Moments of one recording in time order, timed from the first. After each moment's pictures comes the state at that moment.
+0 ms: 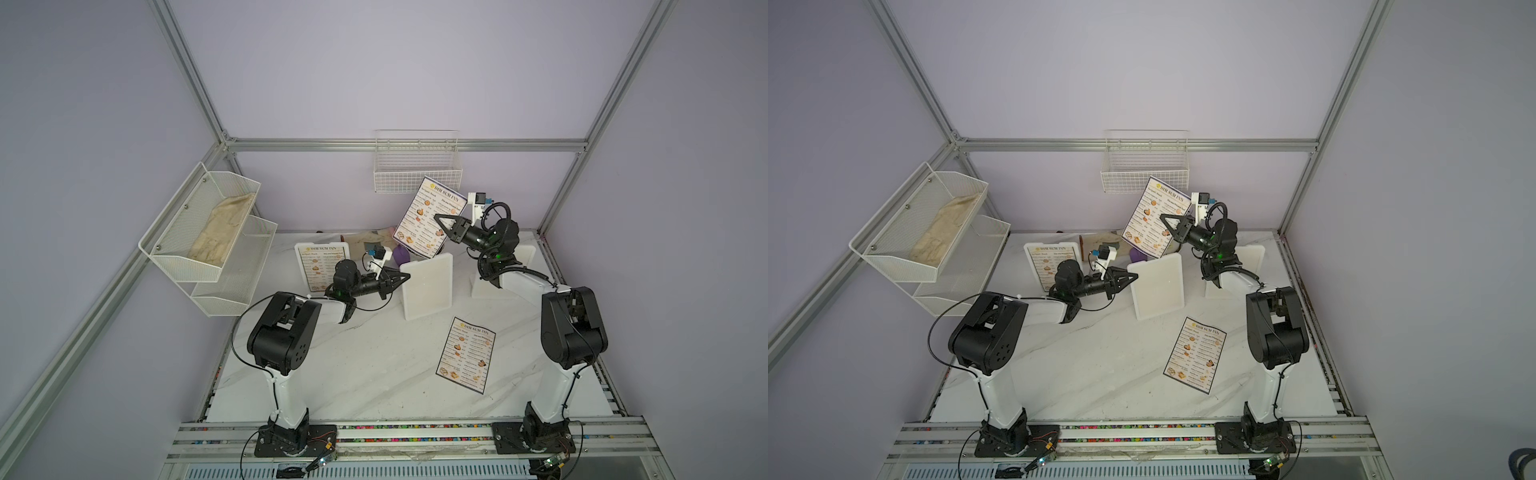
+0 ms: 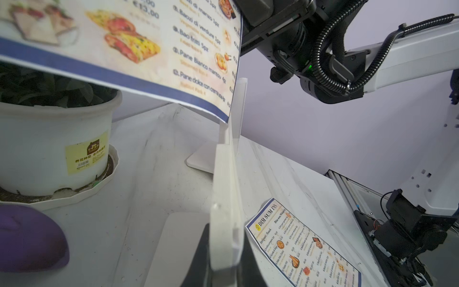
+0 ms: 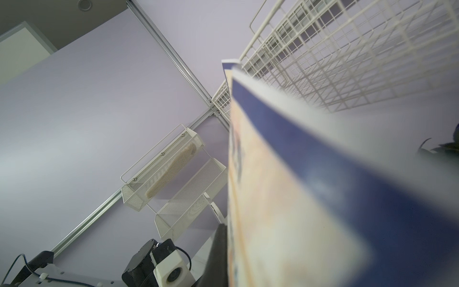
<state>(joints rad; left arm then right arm) -0.34 1.90 0.94 0.94 0.92 -0.31 0.19 1.89 1.31 0.86 -0.77 0.88</state>
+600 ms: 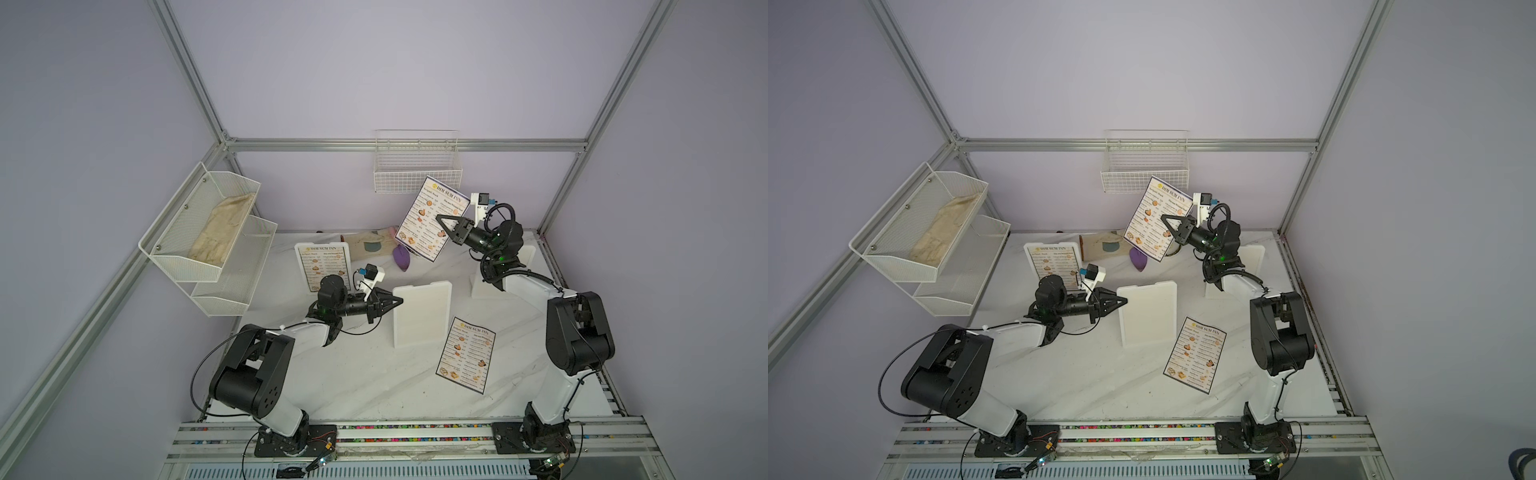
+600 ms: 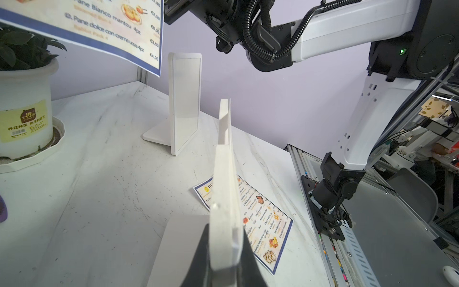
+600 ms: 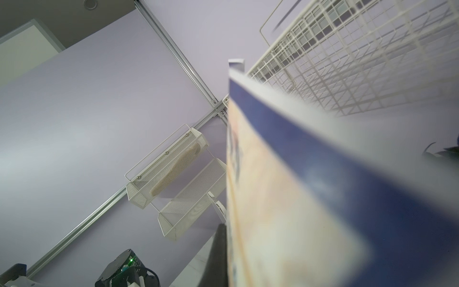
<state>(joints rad) -0.33 1.55 0.67 0.76 1.04 -0.23 0.19 1.82 1.26 0.86 -0.77 0.87</state>
